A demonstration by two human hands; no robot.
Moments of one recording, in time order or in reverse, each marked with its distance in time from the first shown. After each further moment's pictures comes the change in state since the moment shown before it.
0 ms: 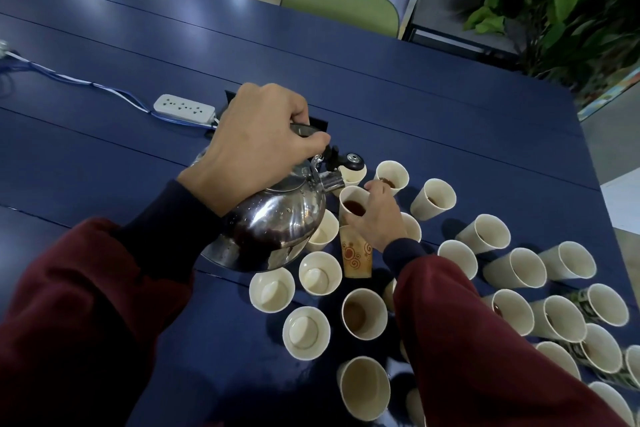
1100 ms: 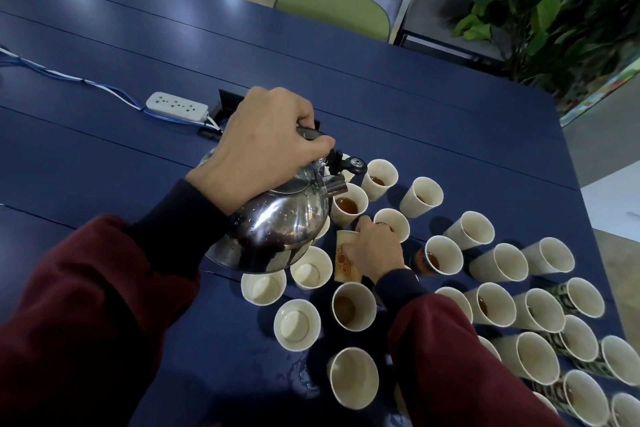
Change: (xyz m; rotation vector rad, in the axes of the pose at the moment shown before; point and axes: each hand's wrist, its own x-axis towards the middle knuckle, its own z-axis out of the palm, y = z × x) left_hand -0.008 0.011 0.008 -0.020 0.011 0.020; right_hand -0.051 0.006 -0.001 -0.360 -0.147 0.091
